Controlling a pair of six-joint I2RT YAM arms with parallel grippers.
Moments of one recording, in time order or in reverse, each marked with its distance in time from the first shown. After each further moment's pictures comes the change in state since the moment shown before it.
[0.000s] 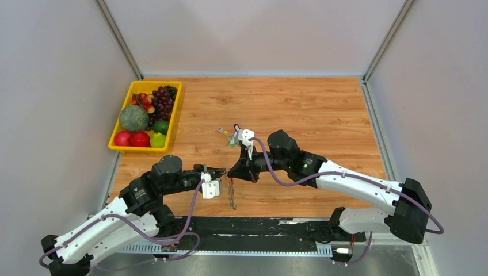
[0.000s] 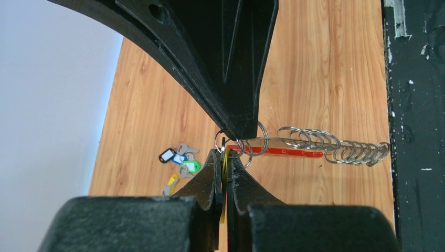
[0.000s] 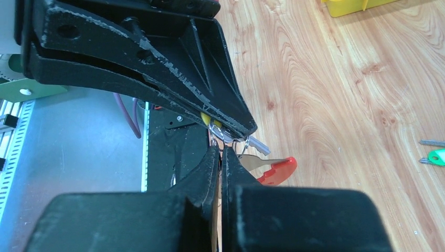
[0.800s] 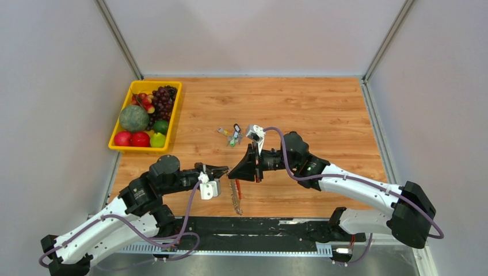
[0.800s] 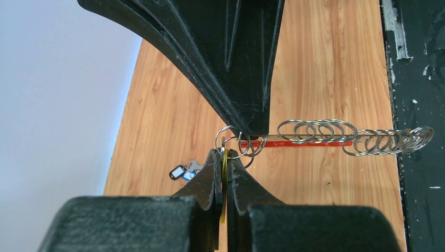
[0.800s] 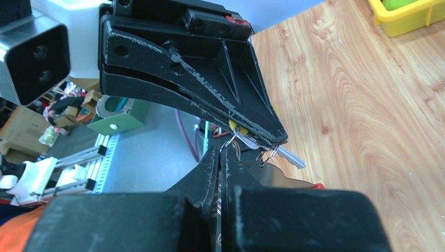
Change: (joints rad) left arm -0.001 -0.004 0.000 0.058 0.024 0.002; right arm -0.061 -0.048 -0.134 0.317 -0.169 0.324
